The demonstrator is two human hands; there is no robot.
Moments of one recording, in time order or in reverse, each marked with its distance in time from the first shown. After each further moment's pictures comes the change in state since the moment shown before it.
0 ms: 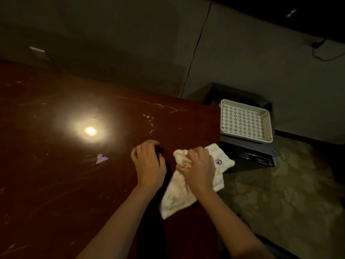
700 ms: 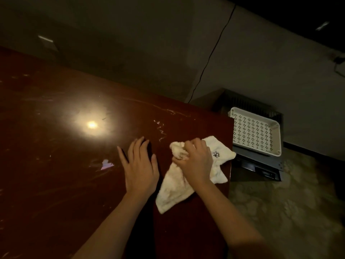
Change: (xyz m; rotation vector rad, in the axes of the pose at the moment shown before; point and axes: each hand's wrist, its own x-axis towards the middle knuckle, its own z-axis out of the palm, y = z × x) left_hand 0.021 -0.038 -0.006 0.225 0.026 -0.020; right_hand 0.053 -0.027 0.020 -0.008 0.030 -0.146
